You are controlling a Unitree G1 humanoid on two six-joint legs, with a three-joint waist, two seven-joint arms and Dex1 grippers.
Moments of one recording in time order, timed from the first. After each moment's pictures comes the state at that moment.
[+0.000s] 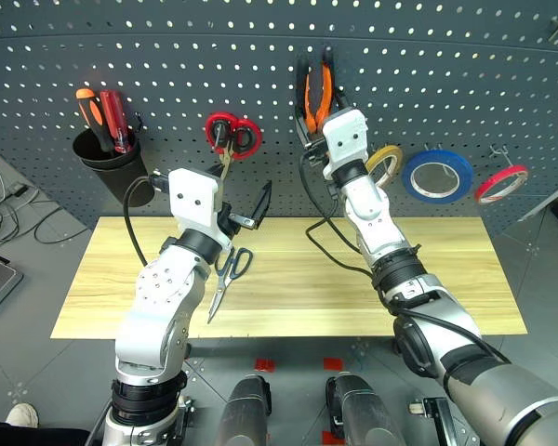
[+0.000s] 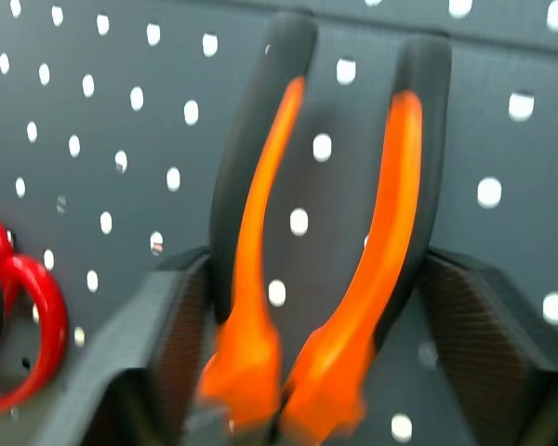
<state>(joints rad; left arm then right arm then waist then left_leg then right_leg) -0.29 0.27 0.04 -0.53 -0.24 0.50 -0.21 -1.03 -0.02 0.06 0.82 -0.17 -0.53 0.00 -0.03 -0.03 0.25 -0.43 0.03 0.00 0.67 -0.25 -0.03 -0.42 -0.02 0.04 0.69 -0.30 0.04</state>
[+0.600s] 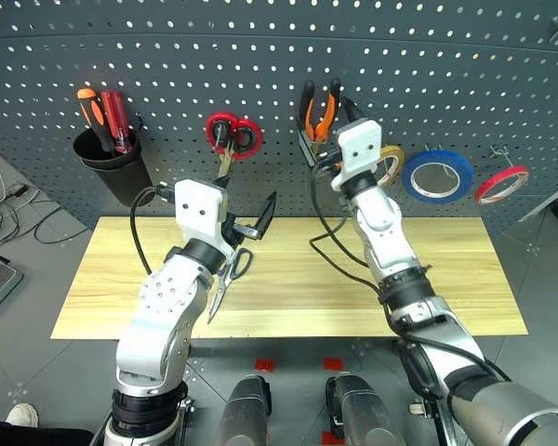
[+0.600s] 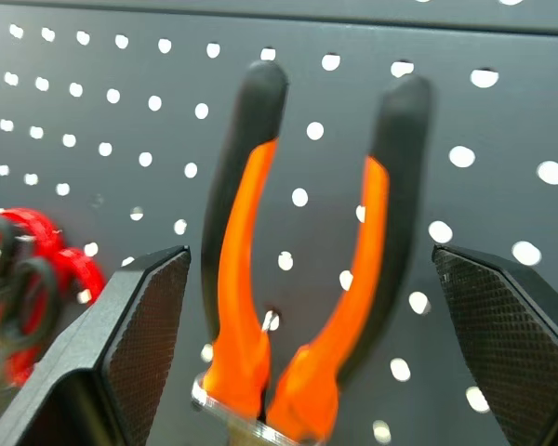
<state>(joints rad) -0.23 0.26 0.03 -0.58 -0.26 0.54 -0.21 -0.82 -0.06 0.06 0.45 -0.04 -0.34 0.18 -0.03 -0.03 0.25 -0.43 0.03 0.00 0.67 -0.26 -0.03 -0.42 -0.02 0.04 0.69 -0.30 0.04</state>
